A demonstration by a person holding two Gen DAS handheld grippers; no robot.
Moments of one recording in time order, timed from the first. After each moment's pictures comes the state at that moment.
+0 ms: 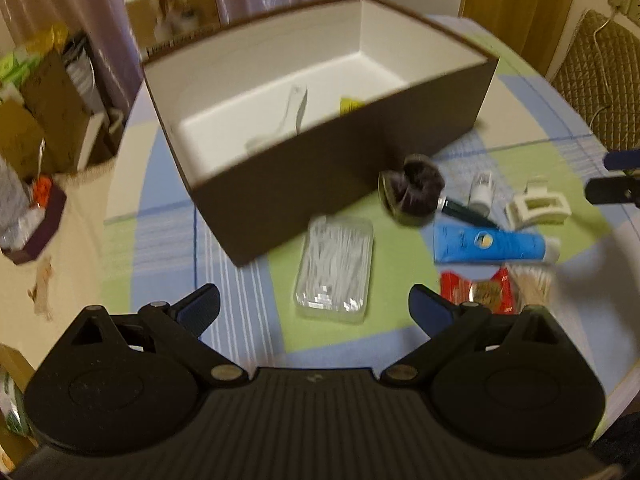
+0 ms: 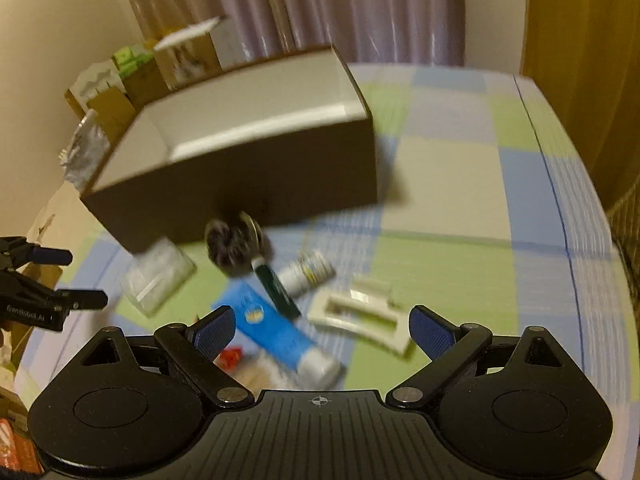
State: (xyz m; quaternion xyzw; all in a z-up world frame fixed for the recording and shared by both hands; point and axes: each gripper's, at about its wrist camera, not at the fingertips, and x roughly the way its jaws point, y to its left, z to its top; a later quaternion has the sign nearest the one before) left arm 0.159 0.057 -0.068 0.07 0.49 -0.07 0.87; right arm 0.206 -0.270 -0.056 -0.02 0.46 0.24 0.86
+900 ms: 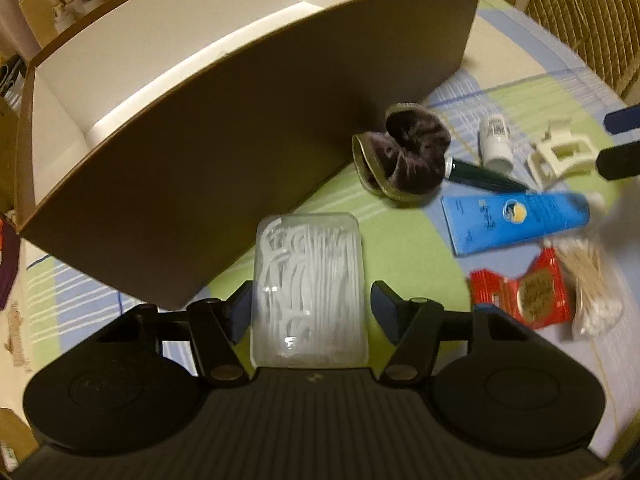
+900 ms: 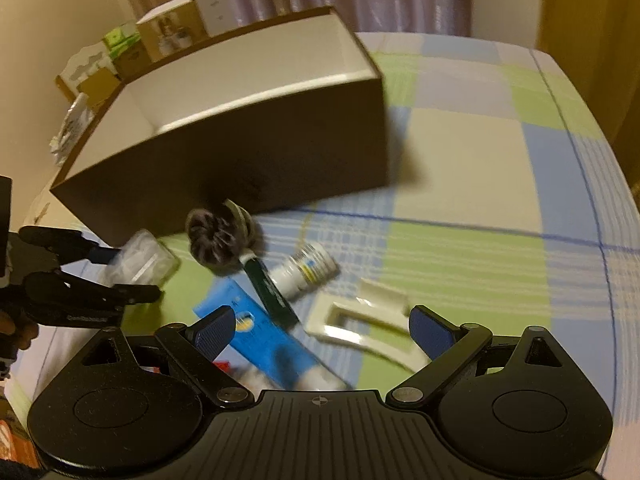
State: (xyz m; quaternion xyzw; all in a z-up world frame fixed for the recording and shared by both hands) left arm 0.219 0.035 -0.139 0.12 0.51 -0.15 0.84; right arm 0.247 -0.244 -0.083 -0.02 0.48 0.26 0.84
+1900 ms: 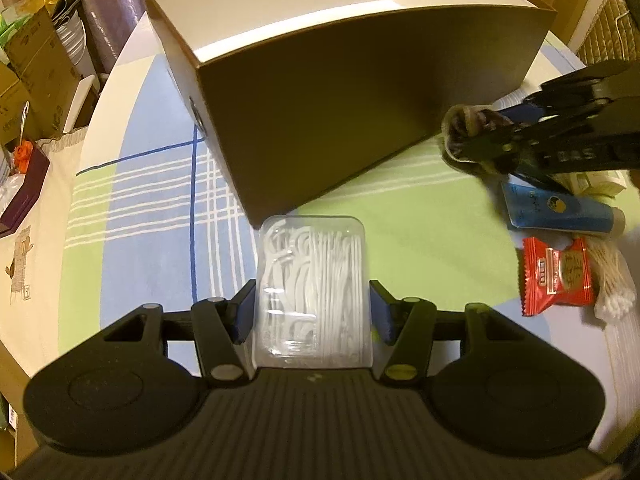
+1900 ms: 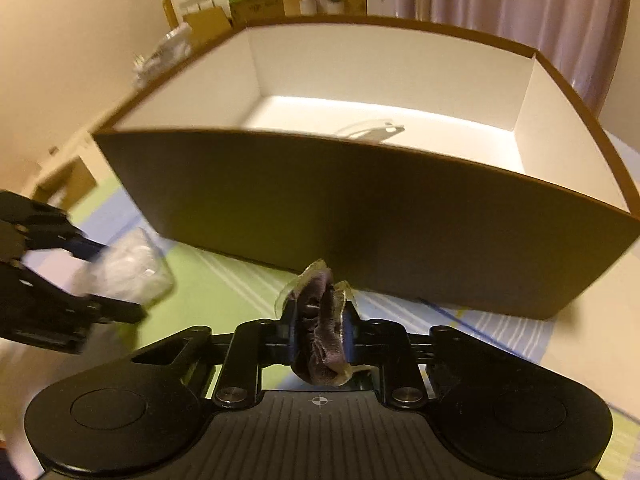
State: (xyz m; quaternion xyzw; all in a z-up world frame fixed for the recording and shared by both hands) left arm 0.186 0.096 -0.136 0.06 0.52 -0.08 0.85; right arm 0.280 -0.133 -0.118 -0.13 0.43 0.40 0.80
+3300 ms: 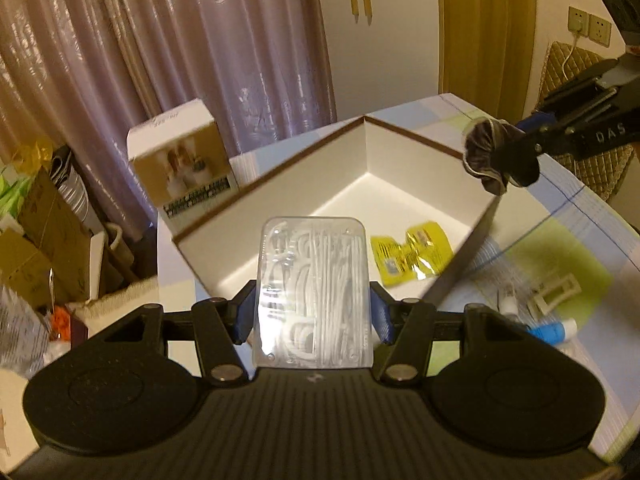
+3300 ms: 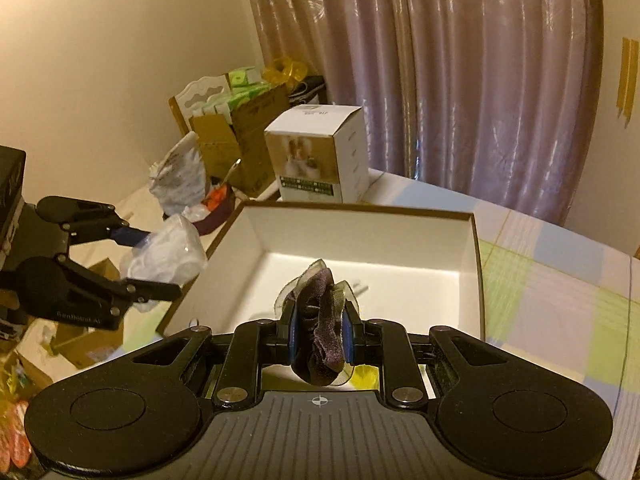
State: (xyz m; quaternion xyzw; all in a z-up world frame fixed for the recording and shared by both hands) left arm 0.245 0.093 0.031 0.14 0.37 -0.14 0.91; right arm 0.339 -0.156 0.060 -0.08 0.37 0.41 0.83
